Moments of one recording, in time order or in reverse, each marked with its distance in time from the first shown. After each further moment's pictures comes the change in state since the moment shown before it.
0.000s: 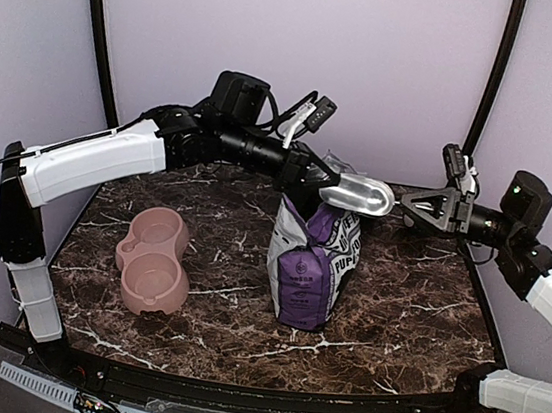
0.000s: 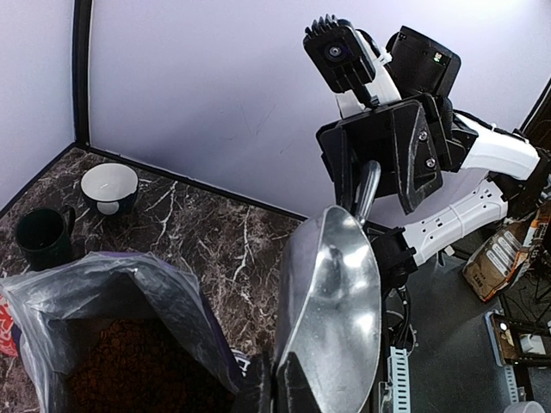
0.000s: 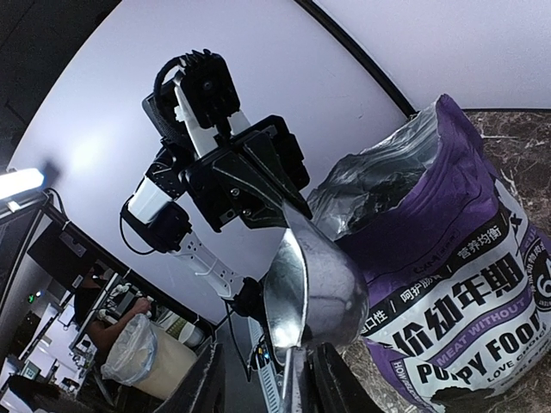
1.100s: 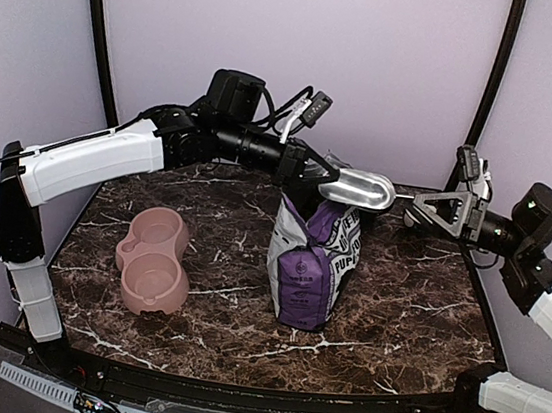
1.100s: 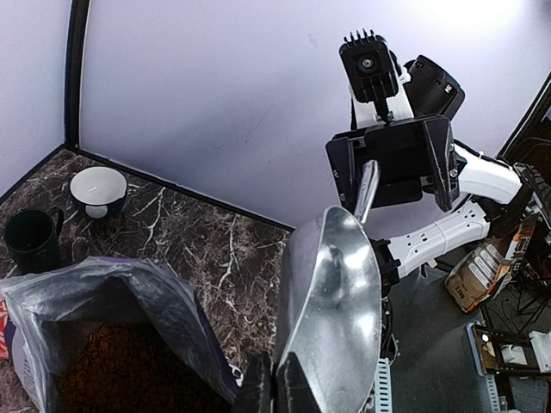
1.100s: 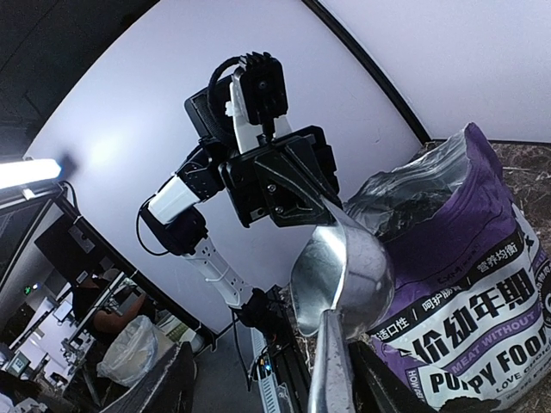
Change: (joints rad) left arm 0.015 -0.005 -0.012 0.041 0.050 -0.065; right arm 0.000 -0.093 -0.063 0.121 0.018 0.057
